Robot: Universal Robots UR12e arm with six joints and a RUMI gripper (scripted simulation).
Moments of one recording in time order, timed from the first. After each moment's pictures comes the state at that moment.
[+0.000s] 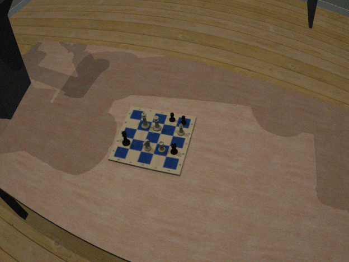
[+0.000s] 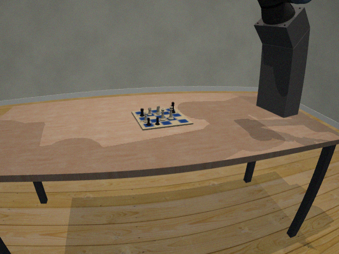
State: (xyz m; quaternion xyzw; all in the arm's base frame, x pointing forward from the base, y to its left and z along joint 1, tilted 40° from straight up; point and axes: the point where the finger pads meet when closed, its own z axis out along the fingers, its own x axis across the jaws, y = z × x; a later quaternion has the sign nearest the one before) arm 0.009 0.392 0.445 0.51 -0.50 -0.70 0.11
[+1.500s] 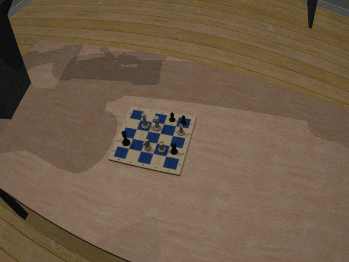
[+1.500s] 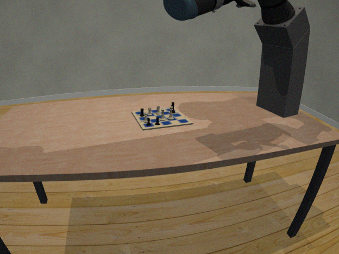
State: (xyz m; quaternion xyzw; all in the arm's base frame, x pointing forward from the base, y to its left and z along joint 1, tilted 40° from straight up) arm 0.233 0.232 0.303 0.76 0.29 -0.57 0.12
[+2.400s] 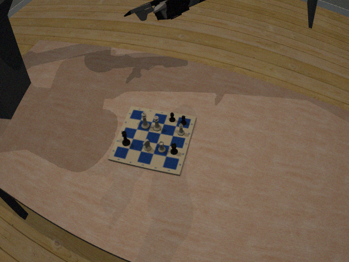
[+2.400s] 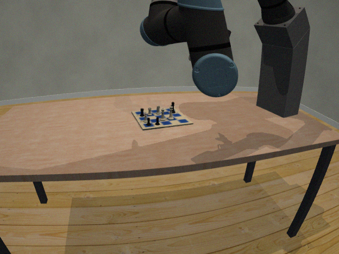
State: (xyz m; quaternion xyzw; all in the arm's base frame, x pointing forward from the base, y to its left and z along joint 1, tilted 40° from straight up) arm 0.506 0.263 0.173 0.46 0.68 -0.52 0.22
